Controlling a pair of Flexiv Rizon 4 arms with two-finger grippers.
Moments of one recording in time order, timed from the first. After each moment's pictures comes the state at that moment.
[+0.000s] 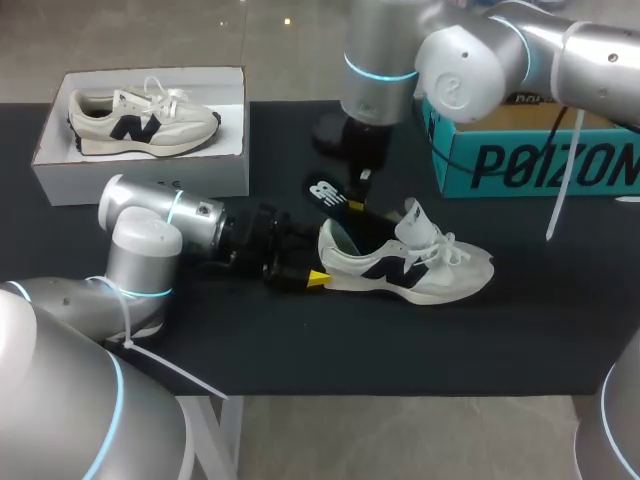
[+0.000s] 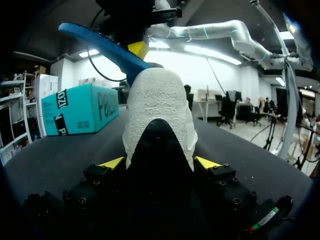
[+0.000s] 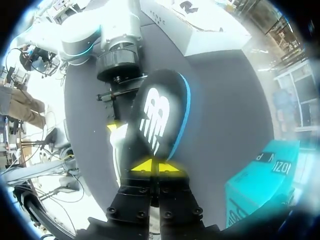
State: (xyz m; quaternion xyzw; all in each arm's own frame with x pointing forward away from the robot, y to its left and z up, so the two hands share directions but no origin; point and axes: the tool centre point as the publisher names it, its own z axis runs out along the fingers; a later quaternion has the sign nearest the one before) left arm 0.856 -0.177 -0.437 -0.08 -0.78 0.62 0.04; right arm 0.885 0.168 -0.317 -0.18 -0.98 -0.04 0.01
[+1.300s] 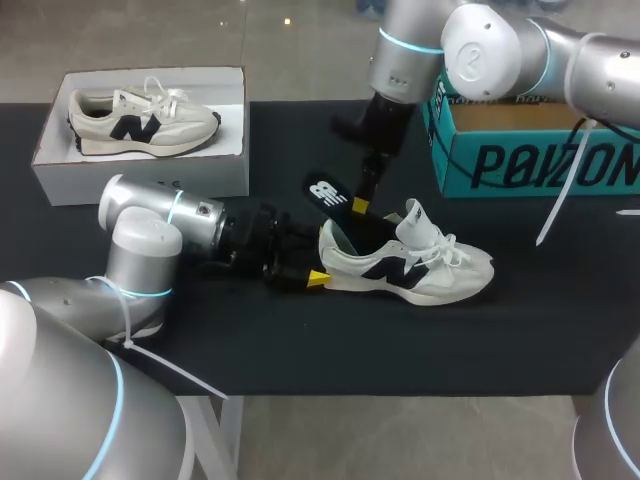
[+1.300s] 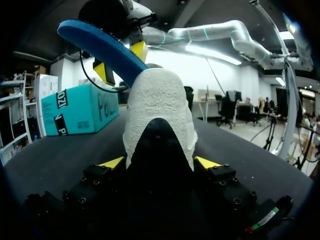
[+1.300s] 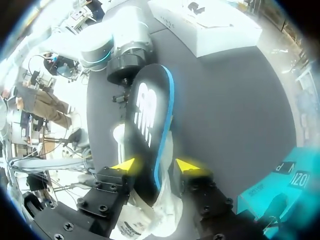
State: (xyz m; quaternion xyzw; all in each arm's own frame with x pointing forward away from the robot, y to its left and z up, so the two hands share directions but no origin) left arm 0.856 -0.177 -0.437 -0.08 -0.78 0.62 0.04; right arm 0.893 0.159 -0.321 -0.16 -0.97 -0.10 0.13
